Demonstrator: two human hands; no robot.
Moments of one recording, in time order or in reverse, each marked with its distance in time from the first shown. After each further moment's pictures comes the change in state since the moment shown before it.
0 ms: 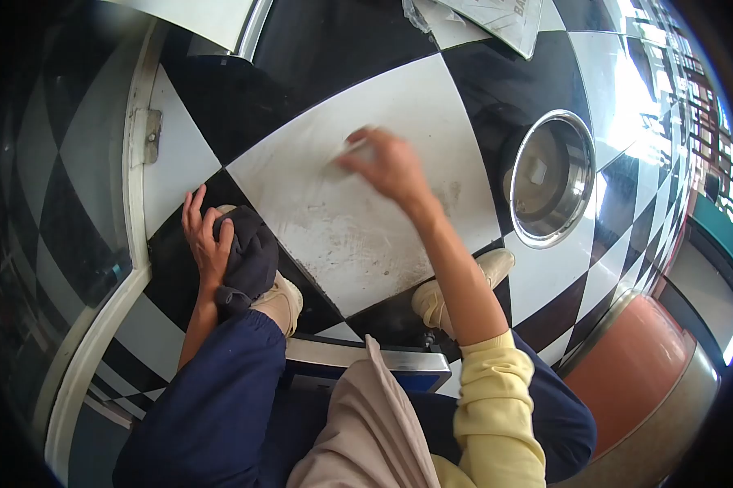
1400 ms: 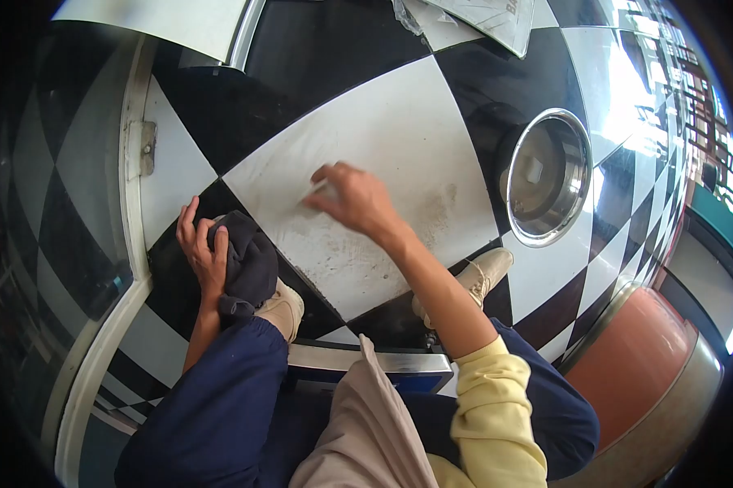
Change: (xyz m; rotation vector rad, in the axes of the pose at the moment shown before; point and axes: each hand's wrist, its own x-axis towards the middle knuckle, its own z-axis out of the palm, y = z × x) left_hand 0.002 0.007 -0.005 -0.020 0.051 -0.034; right_hand -0.018 -0.009 0.038 -0.132 -0.071 -0.190
